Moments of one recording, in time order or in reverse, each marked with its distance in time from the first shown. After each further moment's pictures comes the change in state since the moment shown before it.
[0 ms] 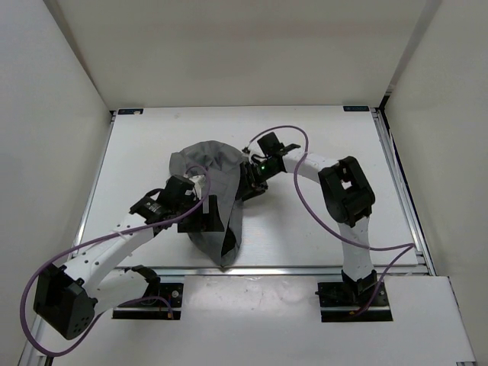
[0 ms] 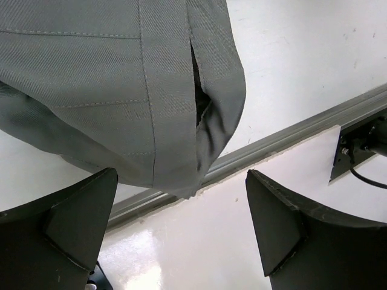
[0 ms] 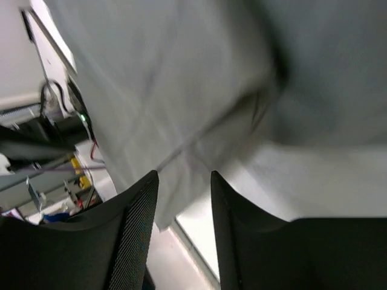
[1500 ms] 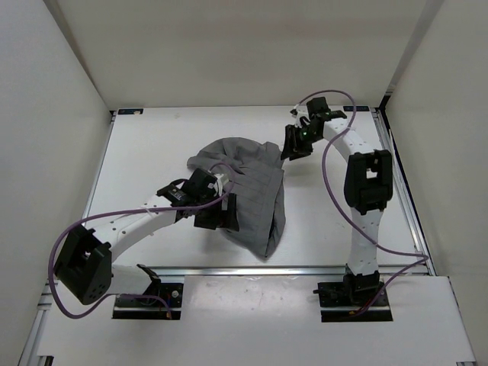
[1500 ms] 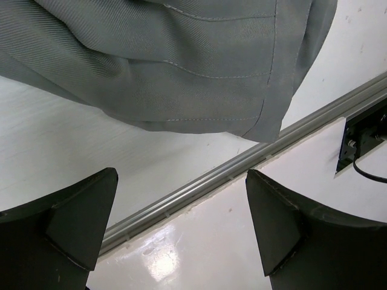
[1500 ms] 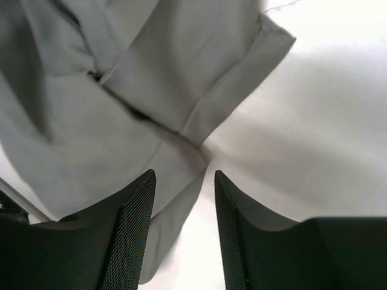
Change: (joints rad) left arm -0.105 0.268 0.107 0.093 0.033 0.024; right arm -0.354 0.020 0.321 -0.277 0.297 -0.282
